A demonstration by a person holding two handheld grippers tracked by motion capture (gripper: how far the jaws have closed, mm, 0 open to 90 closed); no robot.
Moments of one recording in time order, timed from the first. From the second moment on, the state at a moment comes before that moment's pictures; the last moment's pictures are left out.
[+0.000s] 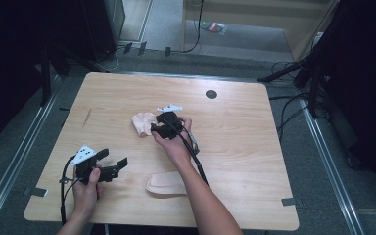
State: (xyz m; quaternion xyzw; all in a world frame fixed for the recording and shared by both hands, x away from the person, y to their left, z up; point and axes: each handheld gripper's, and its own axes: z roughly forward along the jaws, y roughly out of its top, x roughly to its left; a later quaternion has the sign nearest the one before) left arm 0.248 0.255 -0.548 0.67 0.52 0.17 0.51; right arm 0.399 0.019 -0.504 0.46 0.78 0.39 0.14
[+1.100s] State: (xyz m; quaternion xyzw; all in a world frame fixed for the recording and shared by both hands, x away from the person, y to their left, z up) left arm 0.250 0.252 -0.549 0.67 0.52 0.17 0.50; right arm 0.405 0.047 -0.495 0.44 0.78 0.43 0.09
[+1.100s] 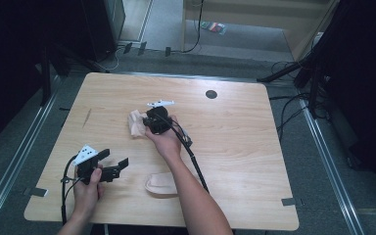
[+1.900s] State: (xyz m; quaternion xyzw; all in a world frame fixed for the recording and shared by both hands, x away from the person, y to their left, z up) left arm 0.288 0.214 -0.545 0.66 0.58 0.21 0.43; right arm 0.340 0.051 -0.426 0.40 0.78 0.49 0.05
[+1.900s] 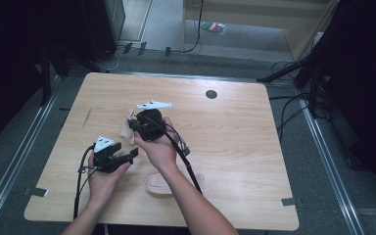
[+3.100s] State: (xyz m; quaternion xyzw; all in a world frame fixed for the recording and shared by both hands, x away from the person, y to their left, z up) left arm 0.311 0.193 -0.535 0.69 0.54 0.17 0.45; right arm 0.366 -0.125 -0.514 0.47 0.76 0.40 0.17
